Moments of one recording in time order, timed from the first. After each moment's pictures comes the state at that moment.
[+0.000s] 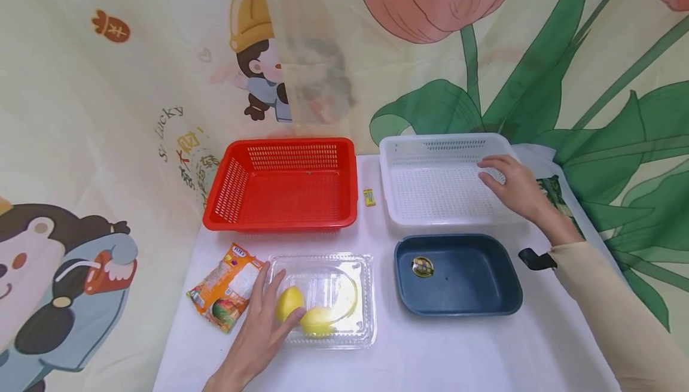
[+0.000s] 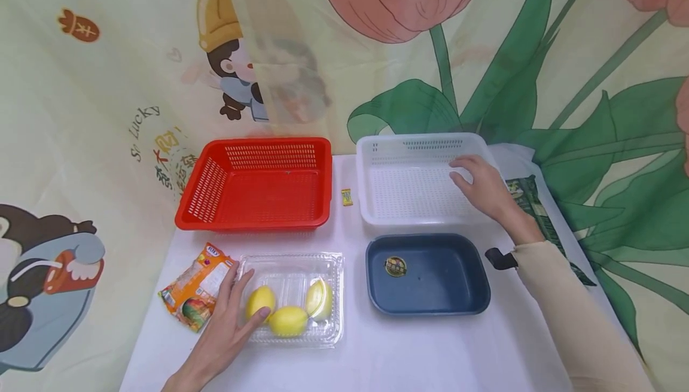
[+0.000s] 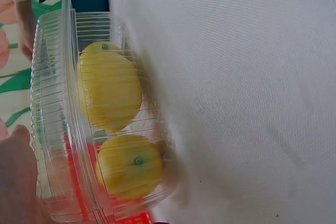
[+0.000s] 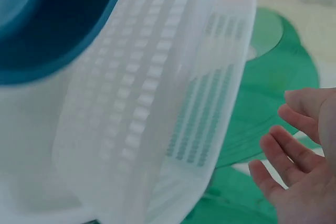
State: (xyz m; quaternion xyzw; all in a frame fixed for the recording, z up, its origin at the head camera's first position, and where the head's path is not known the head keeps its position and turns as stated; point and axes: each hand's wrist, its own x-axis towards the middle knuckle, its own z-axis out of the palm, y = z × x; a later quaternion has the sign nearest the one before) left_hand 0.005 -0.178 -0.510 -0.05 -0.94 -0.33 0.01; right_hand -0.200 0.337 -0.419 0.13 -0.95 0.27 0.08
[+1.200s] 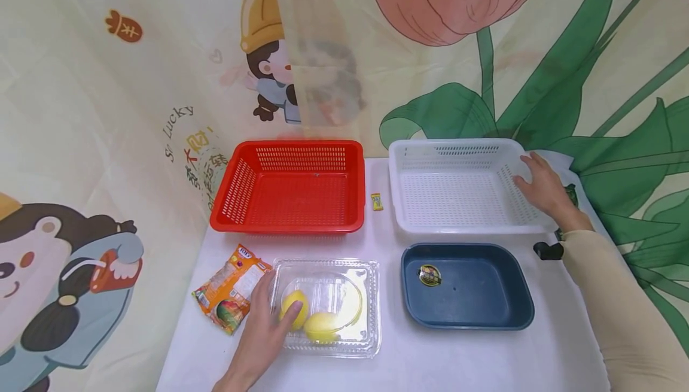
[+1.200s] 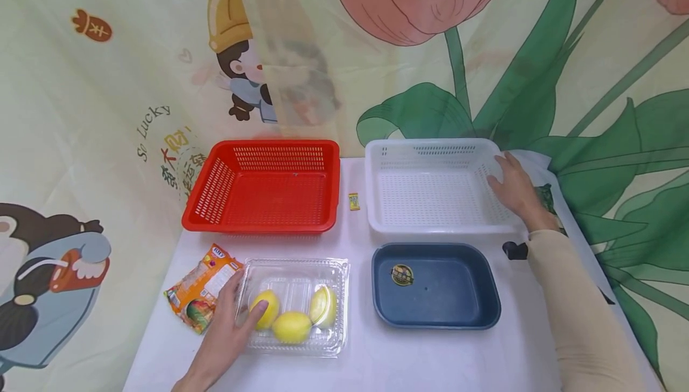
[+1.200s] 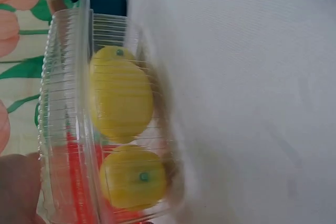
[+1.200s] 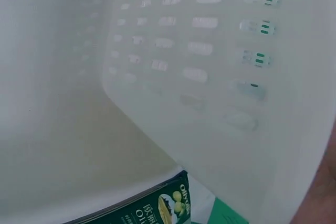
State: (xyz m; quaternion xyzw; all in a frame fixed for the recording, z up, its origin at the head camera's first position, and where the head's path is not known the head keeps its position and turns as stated) left_hand -0.003 -0.174 -0.506 0.08 -0.90 -0.42 -0.06; right_hand -0.252 0.403 -0.463 0.01 -0.97 0.25 -0.01
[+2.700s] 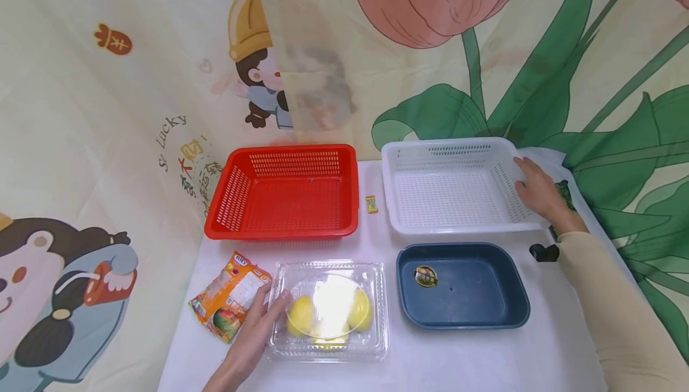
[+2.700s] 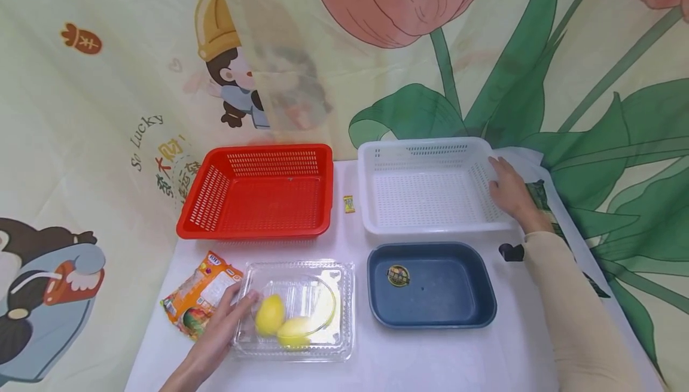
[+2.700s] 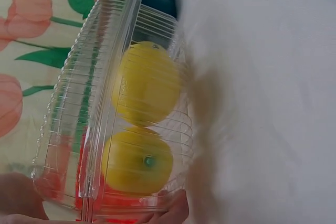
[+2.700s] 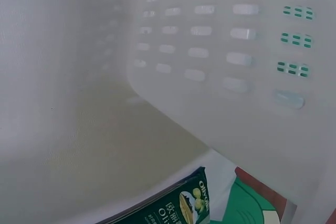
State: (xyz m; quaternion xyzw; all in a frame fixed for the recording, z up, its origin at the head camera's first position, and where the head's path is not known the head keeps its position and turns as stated) left_hand -0.017 -0.174 -0.489 0.19 -0.77 -0.57 -0.19; right_hand -0.246 0.416 -0.477 0.02 -0.96 0.28 0.00
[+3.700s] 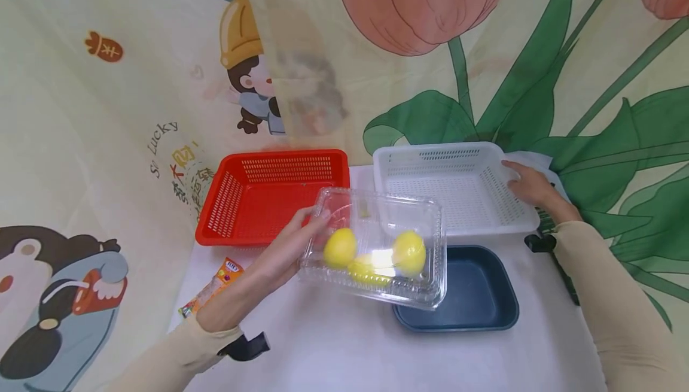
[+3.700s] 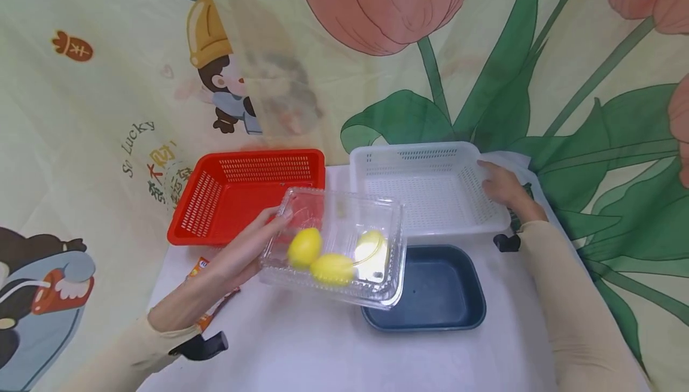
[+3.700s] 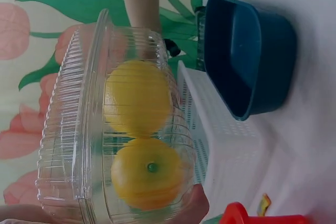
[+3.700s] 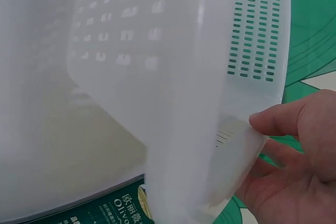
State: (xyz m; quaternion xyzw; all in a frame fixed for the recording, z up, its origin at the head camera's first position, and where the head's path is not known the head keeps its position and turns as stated) left_hand -0.113 -0.097 -0.373 0.04 -0.72 -0.65 -0.24; right_hand -0.253 0.424 -0.448 0.01 -0.96 0.27 -0.11
